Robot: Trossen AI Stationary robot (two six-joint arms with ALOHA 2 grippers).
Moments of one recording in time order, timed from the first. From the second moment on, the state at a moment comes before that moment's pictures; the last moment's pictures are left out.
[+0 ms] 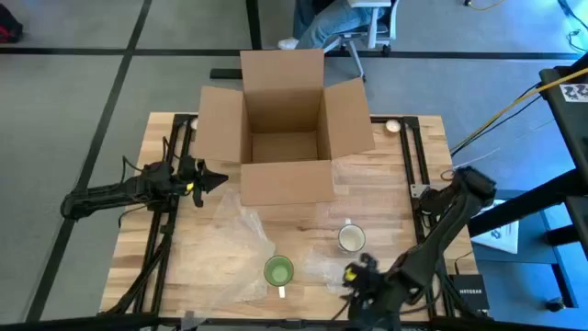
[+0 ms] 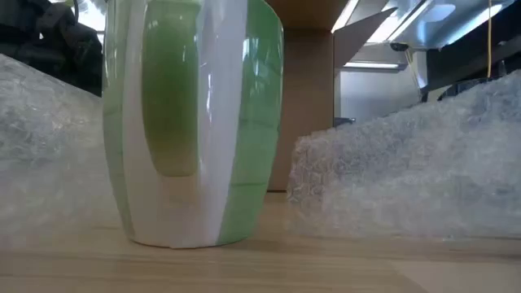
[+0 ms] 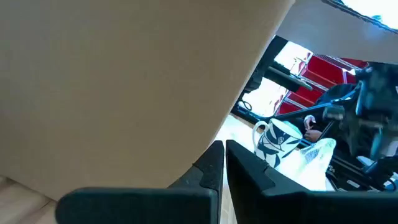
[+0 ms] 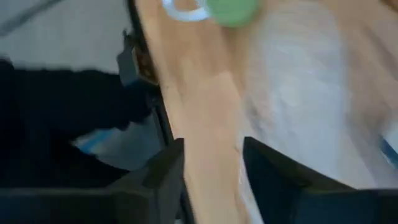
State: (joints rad) left arm 0.19 0.02 0.03 -0.04 -0.01 -0.42; right arm 0.86 1.78 1.35 -0.62 0.34 1.08
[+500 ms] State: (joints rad) left arm 0.19 0.02 0.03 -0.04 0.00 -0.46; right arm 0.69 2.06 1.36 -0.72 0.08 0.86
